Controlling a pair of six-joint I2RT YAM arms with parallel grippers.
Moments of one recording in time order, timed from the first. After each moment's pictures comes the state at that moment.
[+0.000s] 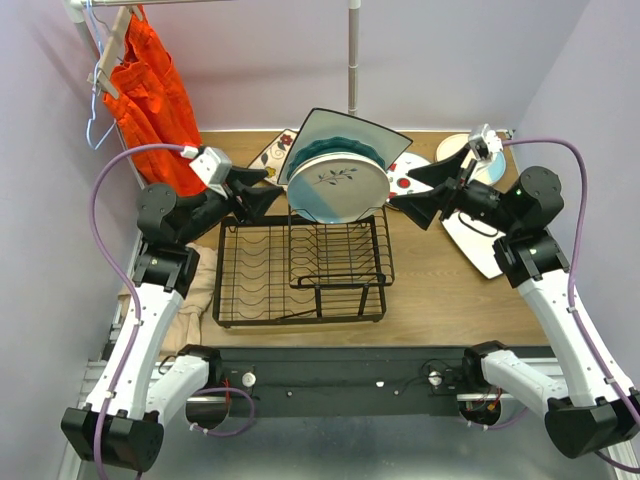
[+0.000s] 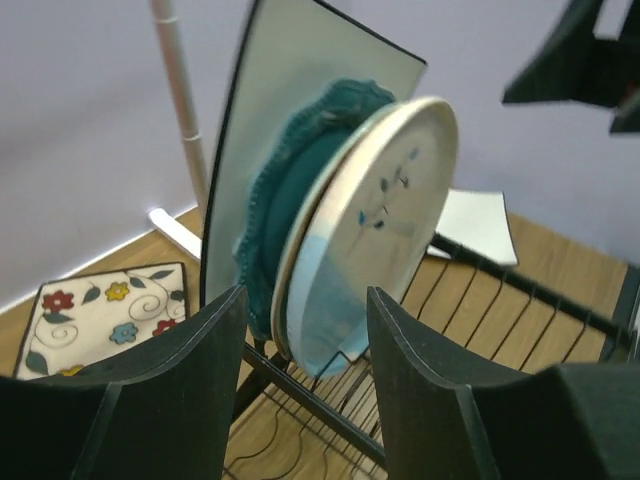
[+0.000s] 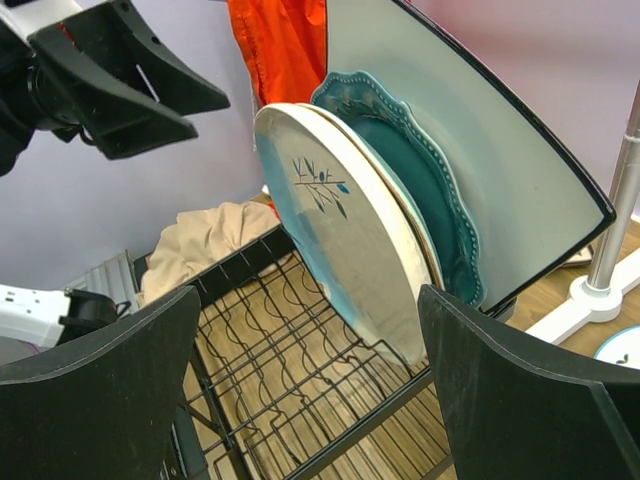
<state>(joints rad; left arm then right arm) -0.18 0.89 0.96 0.13 0.67 -0.21 0.25 0.96 1.06 0.02 -0.78 0.29</state>
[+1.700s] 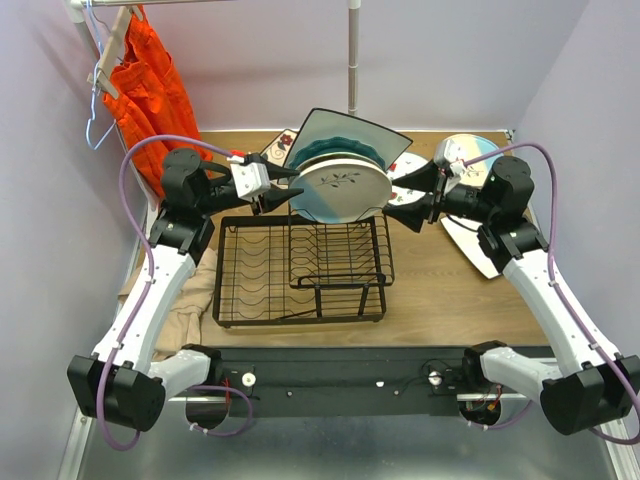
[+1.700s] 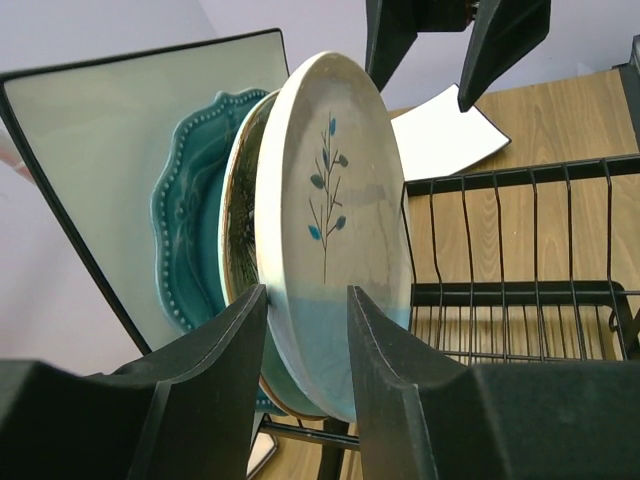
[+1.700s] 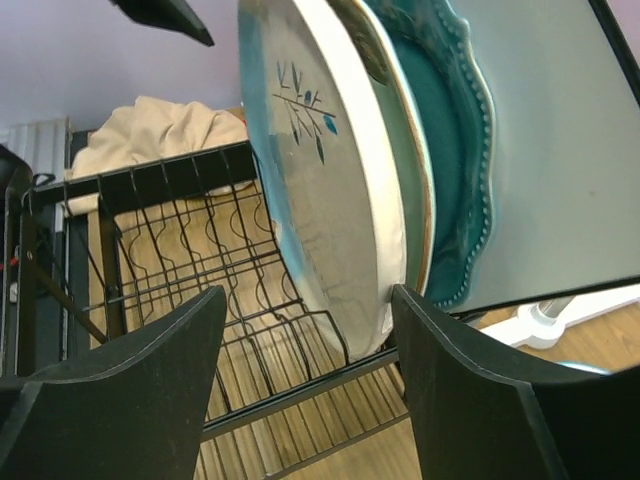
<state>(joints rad) -0.24 1.12 1.11 0.06 1.05 0.36 0.25 1.09 1.03 0.01 -0.96 -0.13</state>
